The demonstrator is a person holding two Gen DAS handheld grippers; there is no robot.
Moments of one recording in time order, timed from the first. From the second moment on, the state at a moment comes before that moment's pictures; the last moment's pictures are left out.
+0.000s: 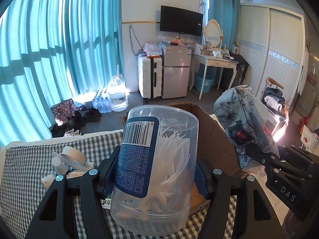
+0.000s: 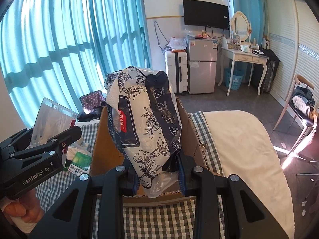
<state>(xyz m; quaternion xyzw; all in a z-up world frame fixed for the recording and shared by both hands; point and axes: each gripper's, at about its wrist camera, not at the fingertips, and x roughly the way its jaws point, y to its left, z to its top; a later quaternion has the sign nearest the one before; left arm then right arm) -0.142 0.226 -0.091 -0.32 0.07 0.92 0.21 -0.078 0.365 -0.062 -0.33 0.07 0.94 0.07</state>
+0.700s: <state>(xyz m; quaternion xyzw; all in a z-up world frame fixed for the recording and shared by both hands) -0.196 0.273 -0.160 -0.41 0.11 0.88 0.23 -0.143 0.381 -0.121 -0.41 0.07 0.91 0.07</state>
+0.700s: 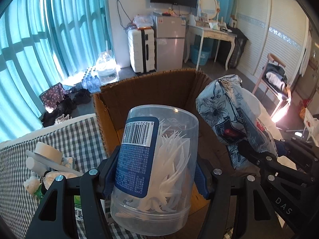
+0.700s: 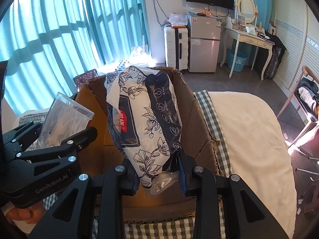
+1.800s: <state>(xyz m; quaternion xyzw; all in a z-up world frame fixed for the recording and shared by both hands) -0.214 0.275 -0.140 -0.40 0.10 0.88 0.24 -0.153 0.373 -0.145 -0.45 0.05 0.89 0.07</state>
